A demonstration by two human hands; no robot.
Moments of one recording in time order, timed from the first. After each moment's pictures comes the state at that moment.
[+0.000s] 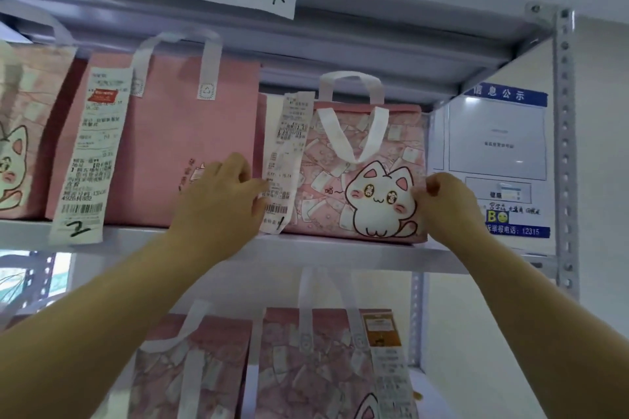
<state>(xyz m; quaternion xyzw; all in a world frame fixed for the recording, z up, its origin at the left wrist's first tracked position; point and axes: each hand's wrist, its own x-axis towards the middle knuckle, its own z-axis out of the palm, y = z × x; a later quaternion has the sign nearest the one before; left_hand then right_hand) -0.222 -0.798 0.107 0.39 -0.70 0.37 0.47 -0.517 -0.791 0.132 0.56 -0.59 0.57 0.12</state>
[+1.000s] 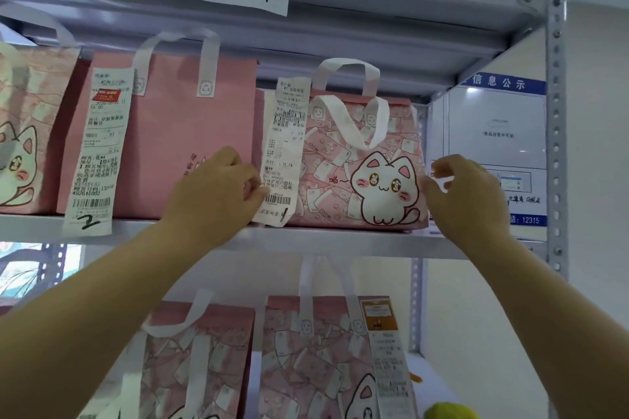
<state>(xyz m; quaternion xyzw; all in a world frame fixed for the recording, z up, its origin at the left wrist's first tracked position) -0.221 -0.787 0.111 0.40 -0.69 0.32 0.51 -0.523 -0.755 0.119 0.54 -0.56 0.55 0.30</state>
